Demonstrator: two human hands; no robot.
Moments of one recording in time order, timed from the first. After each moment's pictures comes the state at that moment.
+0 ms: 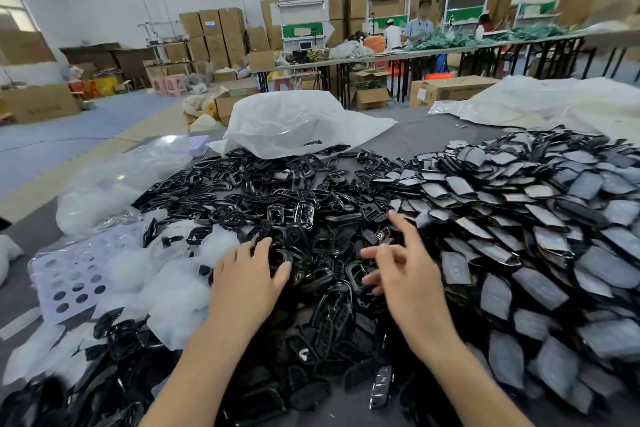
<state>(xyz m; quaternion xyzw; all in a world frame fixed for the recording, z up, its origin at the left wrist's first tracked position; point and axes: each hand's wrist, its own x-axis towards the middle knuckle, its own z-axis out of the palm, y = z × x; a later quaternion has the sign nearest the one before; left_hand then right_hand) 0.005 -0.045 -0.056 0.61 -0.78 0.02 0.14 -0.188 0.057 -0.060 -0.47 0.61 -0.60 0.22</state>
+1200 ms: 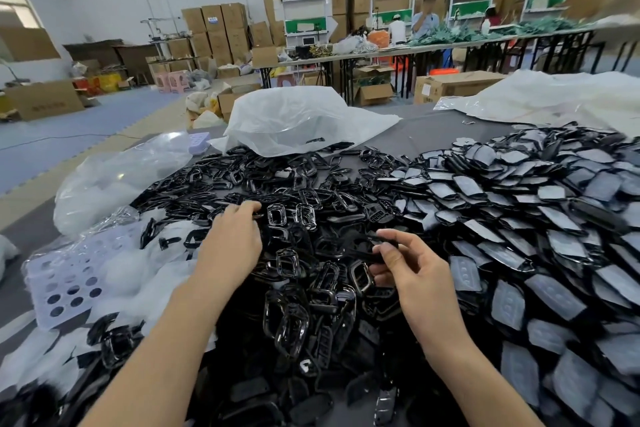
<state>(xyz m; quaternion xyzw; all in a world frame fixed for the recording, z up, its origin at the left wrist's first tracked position) 0.011 -0.098 -0.023 0.58 -0.78 -0.06 0.22 -0.196 0.046 -0.068 -0.39 0.53 -0.69 0.31</state>
